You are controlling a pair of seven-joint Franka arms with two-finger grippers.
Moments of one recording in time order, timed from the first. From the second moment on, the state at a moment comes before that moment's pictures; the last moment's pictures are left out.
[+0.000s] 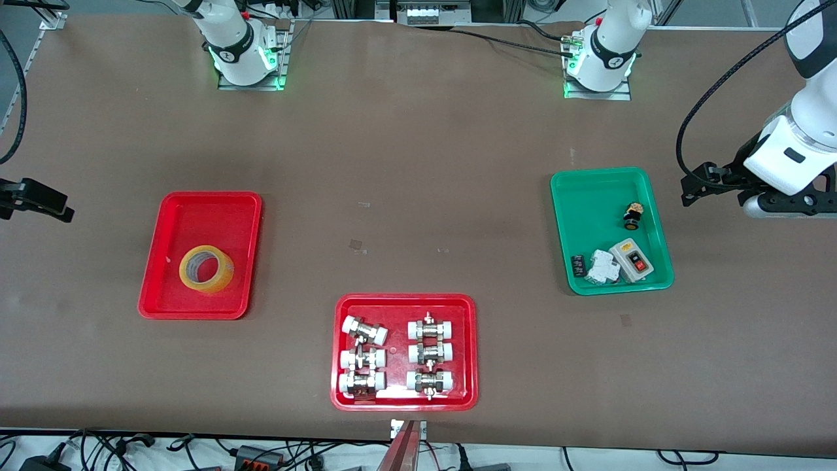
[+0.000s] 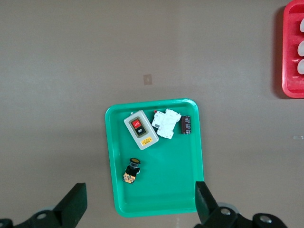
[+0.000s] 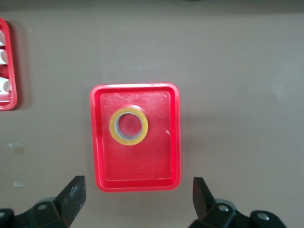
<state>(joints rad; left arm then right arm) -0.05 0.05 0.00 -1.67 0.02 1.77 -0.07 -0.04 0.26 -0.04 -1.29 -0.02 1.59 -0.04</state>
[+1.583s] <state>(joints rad) -0.06 0.05 0.00 -1.67 0.02 1.77 -0.07 0.00 0.04 -0.05 -1.62 -0.02 1.69 -0.03</state>
